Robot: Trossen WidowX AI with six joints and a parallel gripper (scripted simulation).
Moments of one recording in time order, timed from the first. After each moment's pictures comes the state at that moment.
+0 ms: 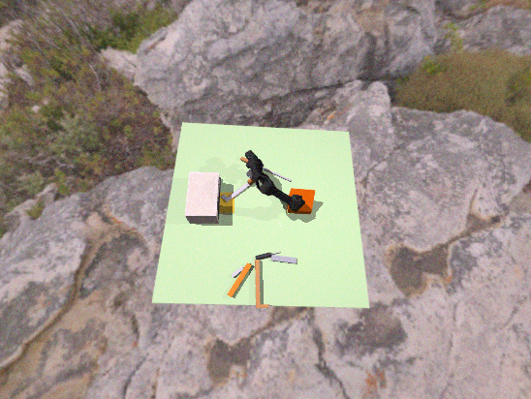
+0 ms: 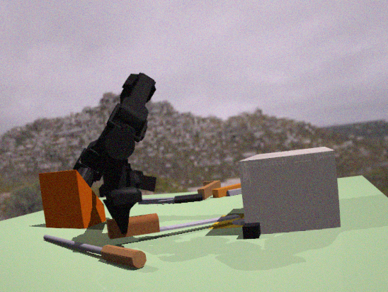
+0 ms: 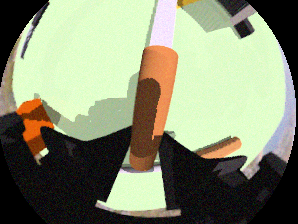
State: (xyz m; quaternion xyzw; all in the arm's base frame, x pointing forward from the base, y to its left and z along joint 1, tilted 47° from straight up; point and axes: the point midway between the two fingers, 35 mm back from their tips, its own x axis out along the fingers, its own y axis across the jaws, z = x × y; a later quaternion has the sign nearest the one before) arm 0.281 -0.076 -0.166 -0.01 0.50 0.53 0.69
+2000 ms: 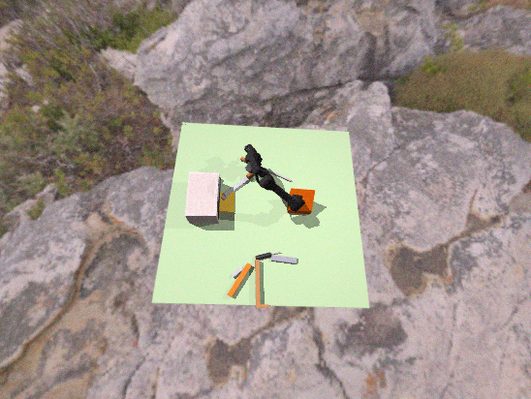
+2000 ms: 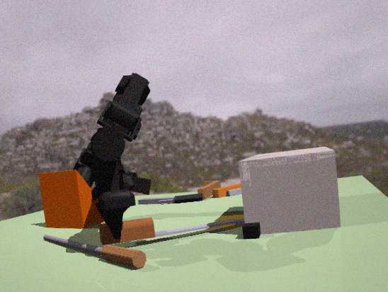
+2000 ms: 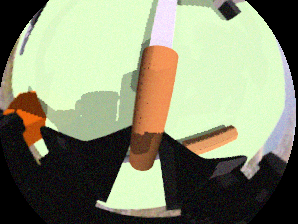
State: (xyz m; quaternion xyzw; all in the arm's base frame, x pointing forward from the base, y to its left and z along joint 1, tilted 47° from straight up) arm 0.295 -0.106 -0.196 -0.01 0.50 0.53 0.69
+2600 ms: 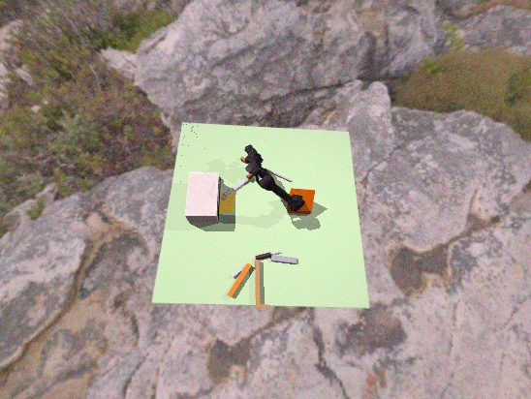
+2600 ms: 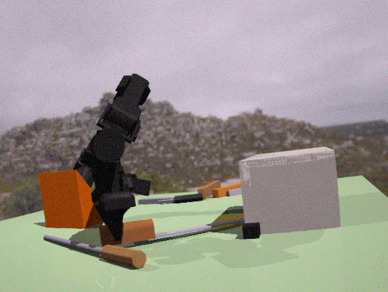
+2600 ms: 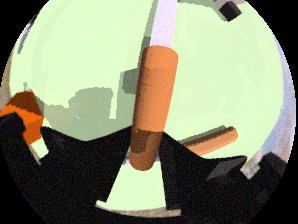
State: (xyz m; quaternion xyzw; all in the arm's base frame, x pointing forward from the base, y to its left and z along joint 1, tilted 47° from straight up) arm 0.294 -0.103 -0.199 -0.01 0.49 0.52 0.70
